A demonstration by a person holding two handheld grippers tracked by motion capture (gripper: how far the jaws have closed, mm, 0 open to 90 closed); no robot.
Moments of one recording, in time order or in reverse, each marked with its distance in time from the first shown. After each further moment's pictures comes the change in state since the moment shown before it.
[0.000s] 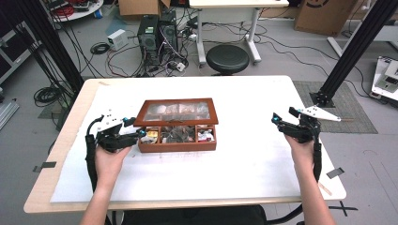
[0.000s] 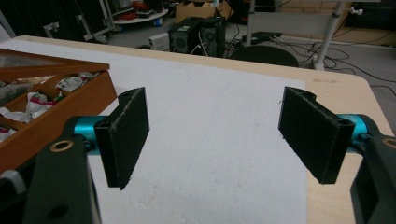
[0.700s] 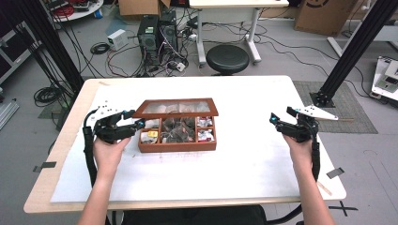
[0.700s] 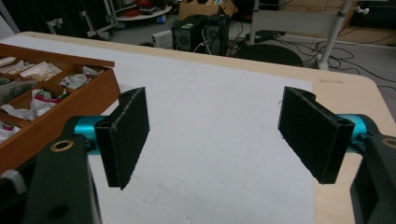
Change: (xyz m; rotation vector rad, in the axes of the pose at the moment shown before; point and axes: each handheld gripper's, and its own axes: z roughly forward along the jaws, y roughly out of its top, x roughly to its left) left arm 0.018 0.018 0.005 -0.044 -0.050 -0.078; right arm 0.003 0.001 0.003 0.009 0.011 -0.014
